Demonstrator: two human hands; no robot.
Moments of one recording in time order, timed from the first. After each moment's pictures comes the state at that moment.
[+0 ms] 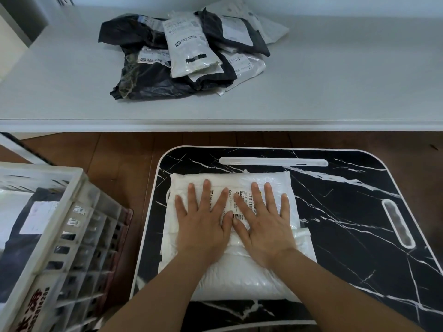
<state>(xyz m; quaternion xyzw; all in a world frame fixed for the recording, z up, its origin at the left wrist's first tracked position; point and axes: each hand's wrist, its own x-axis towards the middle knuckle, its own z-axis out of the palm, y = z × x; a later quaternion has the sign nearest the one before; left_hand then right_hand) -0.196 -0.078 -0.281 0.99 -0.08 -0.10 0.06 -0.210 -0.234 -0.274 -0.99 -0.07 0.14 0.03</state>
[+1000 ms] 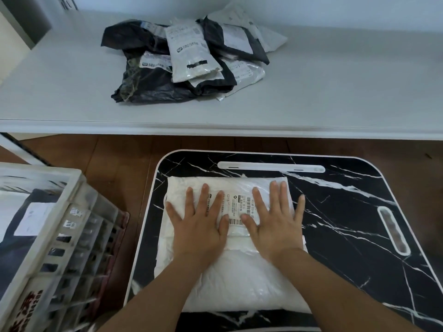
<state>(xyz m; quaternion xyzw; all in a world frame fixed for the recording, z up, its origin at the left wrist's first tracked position) -0.195 -0.075 -0.292 0.99 -0.06 -0.06 0.08 -0.199 -0.250 -0.272 -0.99 0.01 0.10 -0.02</state>
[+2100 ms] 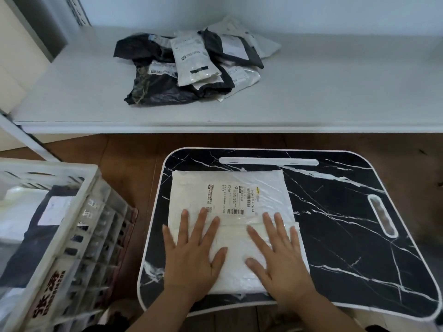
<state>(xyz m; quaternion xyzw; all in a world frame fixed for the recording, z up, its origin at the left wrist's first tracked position) -0.278 -0.045 -0.288 0.99 -0.12 -0.05 0.06 -0.303 -0.261 -0.284 -0.99 -0.10 0.06 0.10</state>
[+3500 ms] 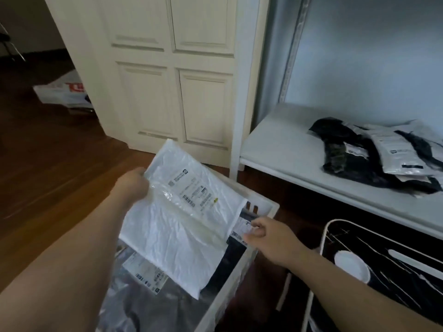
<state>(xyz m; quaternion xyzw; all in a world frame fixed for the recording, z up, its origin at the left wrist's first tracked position) -0.270 0.425 -0.125 0.86 0.43 0.05 0.28 -0.218 0.110 -0.138 -0.88 -0.19 0.27 0.33</state>
